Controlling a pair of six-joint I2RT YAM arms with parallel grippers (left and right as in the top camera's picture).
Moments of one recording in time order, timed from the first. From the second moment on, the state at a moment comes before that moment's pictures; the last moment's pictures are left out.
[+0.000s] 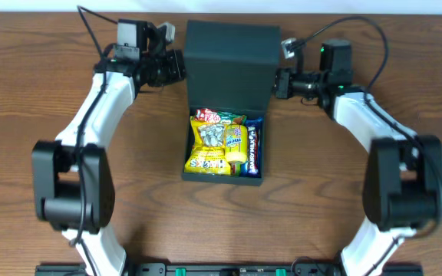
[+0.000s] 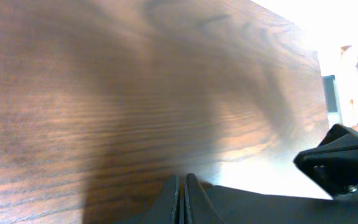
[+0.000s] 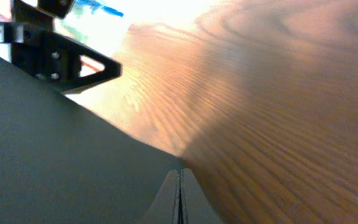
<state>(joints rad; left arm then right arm) -0.13 1.90 1.49 -0.44 0.64 -0.37 0.09 1.90 1.25 -0.02 -1.00 0.23</state>
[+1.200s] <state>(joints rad) -0.16 1.51 1.33 -0.87 0.38 -0.07 0.12 1.51 1.19 -0.72 -0.43 0.05</state>
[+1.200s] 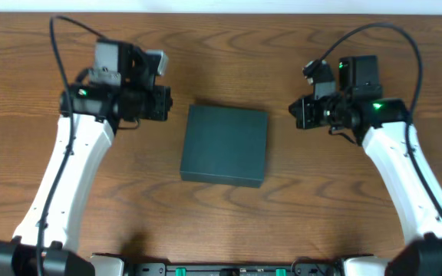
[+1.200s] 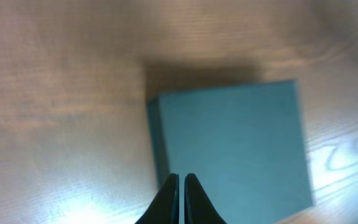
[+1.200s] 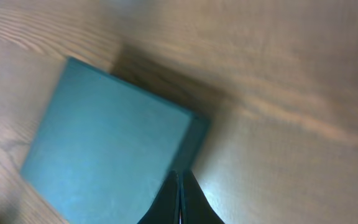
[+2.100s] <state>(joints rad) -0.19 1.51 0.75 -0.45 0.46 -0.39 0.23 1.83 1.06 -0.39 -0.50 0.20</state>
